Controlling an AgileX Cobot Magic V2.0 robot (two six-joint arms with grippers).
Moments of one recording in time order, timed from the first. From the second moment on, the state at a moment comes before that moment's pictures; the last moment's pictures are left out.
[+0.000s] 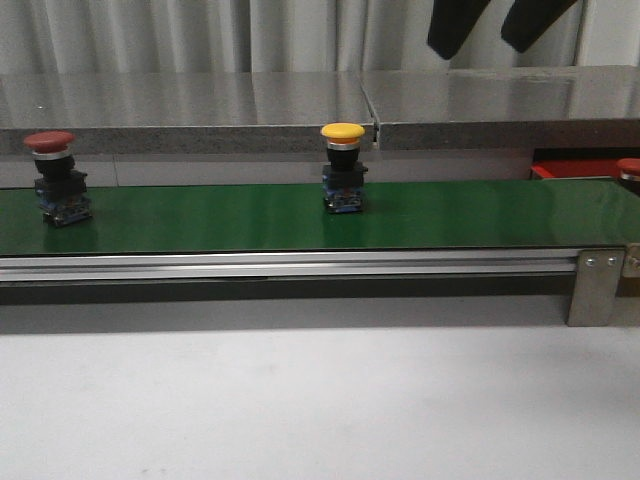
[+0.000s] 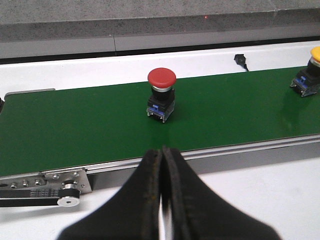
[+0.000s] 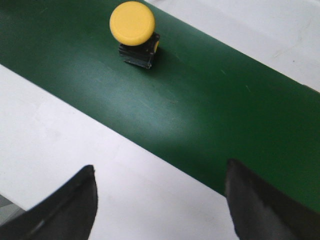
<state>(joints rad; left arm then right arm) -0.07 0.59 -0.59 -0.24 0.53 0.22 0.38 1.57 -1.49 0.08 1.01 -0.09</state>
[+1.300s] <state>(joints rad) -0.07 0.59 -0.59 -0.24 0.53 0.22 0.35 1.99 -1.85 0.06 1.05 -0.09</state>
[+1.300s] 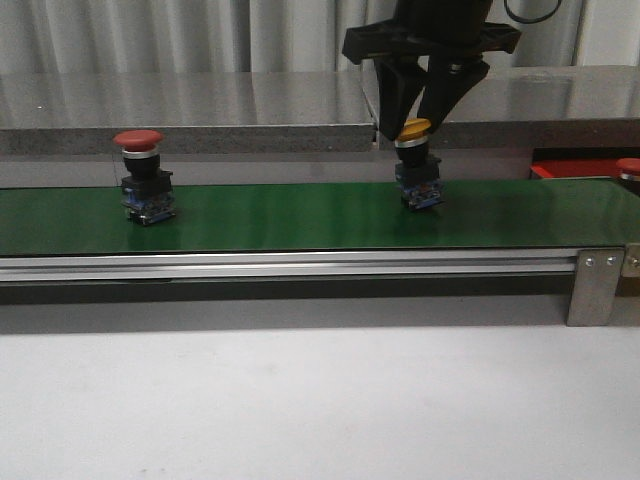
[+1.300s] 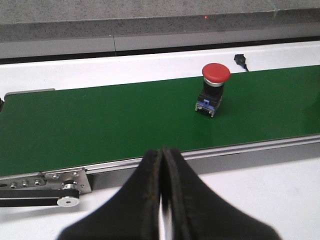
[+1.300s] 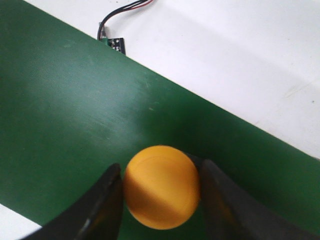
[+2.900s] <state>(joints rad) -0.07 0.59 -0.59 -0.24 0.53 0.22 -0.29 1.51 -1.17 0.12 0.88 -0.04</state>
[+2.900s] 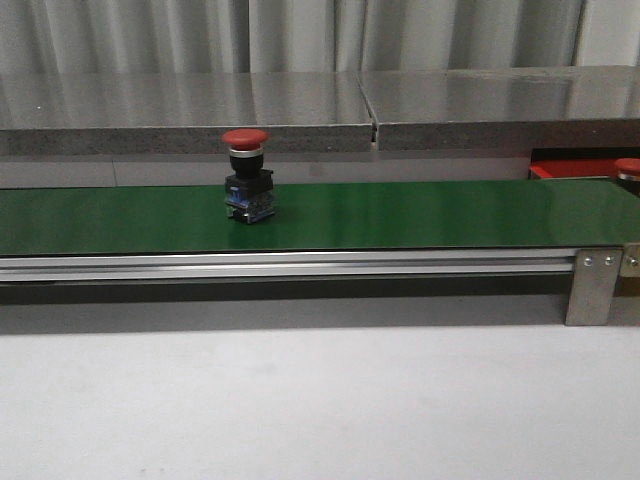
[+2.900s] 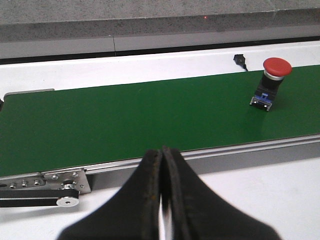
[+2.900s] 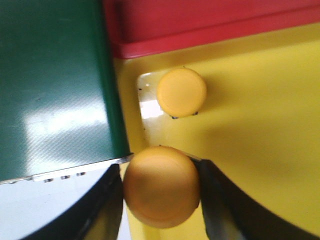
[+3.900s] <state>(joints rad) -0.07 0.59 -0.59 -0.24 0.53 0.22 -0.31 1.50 -0.99 0.14 0.69 -0.05</state>
